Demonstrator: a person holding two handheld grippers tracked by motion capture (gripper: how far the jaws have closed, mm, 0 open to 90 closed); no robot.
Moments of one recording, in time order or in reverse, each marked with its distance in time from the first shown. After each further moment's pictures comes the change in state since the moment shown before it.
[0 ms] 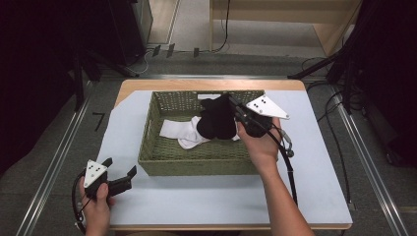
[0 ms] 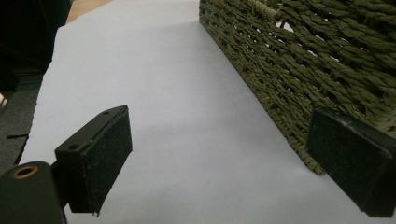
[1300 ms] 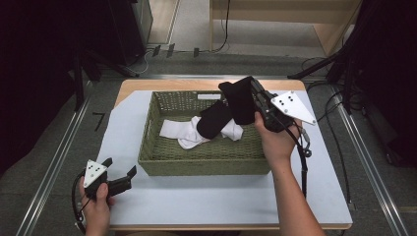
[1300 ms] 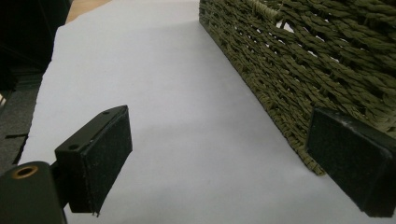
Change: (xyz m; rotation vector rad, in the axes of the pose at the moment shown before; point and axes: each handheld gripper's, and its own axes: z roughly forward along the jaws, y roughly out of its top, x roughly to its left) left arm 0.000 0.000 0.000 -0.001 -0.002 -0.004; right arm -0.026 0.024 -0.029 -0.228 -0.130 -0.059
